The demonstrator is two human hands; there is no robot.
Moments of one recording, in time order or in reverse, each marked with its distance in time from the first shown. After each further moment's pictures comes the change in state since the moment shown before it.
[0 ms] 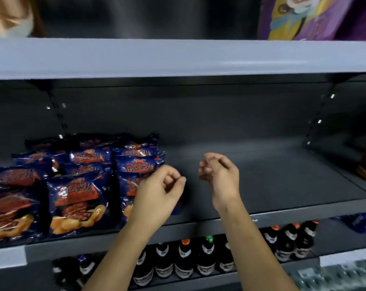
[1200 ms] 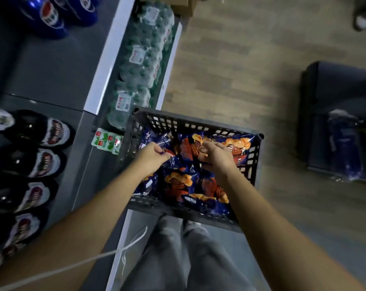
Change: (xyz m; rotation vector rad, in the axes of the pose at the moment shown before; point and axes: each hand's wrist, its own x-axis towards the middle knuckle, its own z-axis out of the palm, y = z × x) left_hand -0.262 -0.041 0.618 0.500 -1.608 -0.160; right_hand -0.186 0.153 -0.631 0.184 1.152 0.654
